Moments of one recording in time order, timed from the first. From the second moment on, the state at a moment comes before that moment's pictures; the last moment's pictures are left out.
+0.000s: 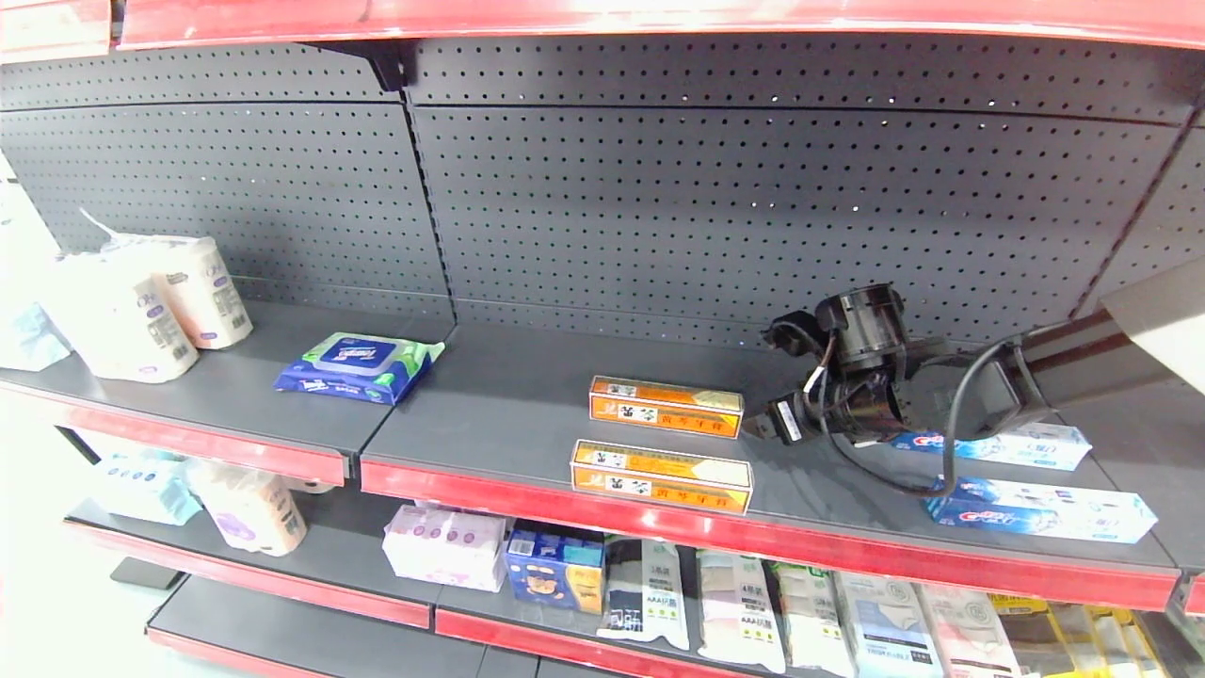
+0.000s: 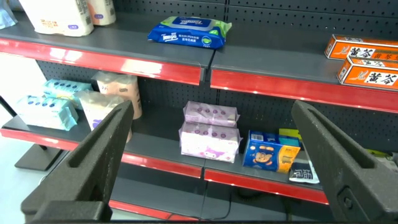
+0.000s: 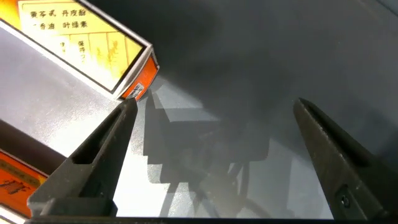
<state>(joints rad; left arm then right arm) 0.00 0.00 0.00 0.00 0.02 -0.02 0.31 2.08 -1.16 -0.17 -0.10 -0.17</state>
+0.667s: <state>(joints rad) 0.00 0.00 0.00 0.00 0.02 -0.02 0.29 1.90 -0.94 -0.17 -0.10 -0.16</state>
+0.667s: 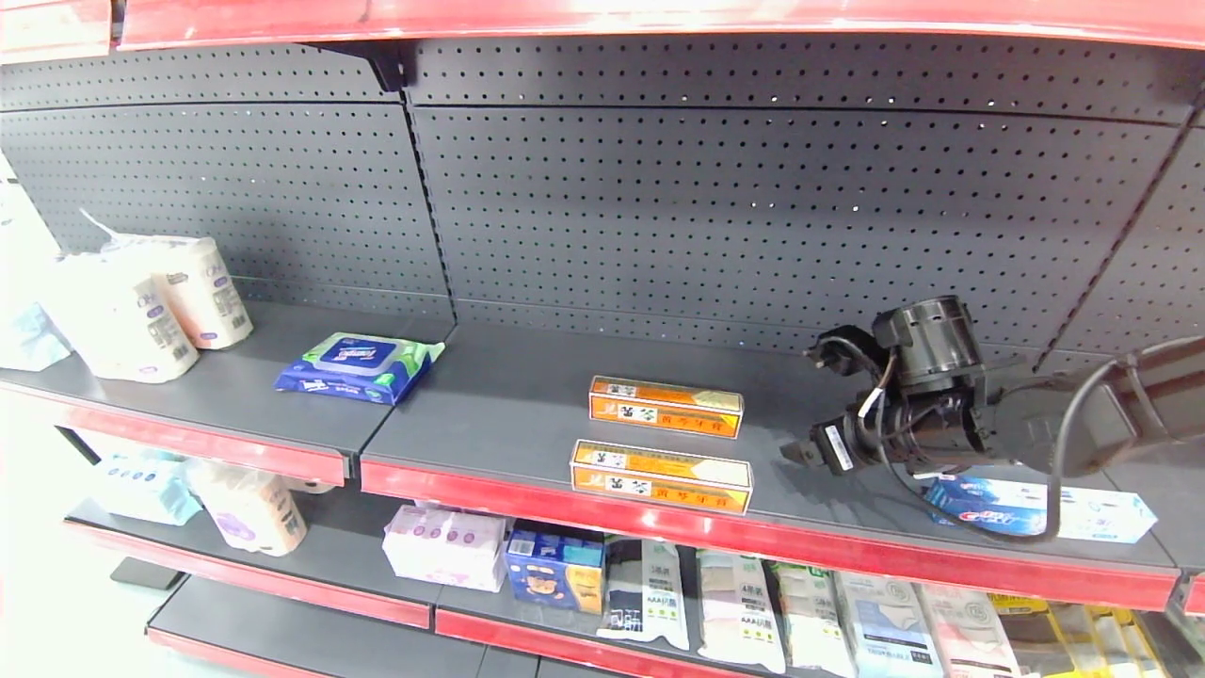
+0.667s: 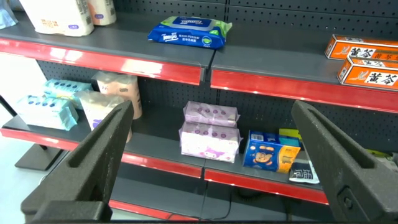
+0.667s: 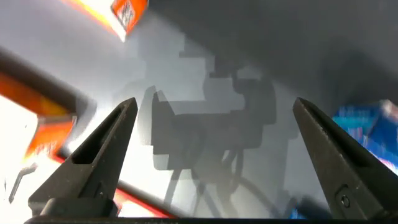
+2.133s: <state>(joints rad) 0.00 0.00 0.00 0.00 0.02 -0.02 0.40 1.87 -0.87 -0.17 -0.10 -0.04</state>
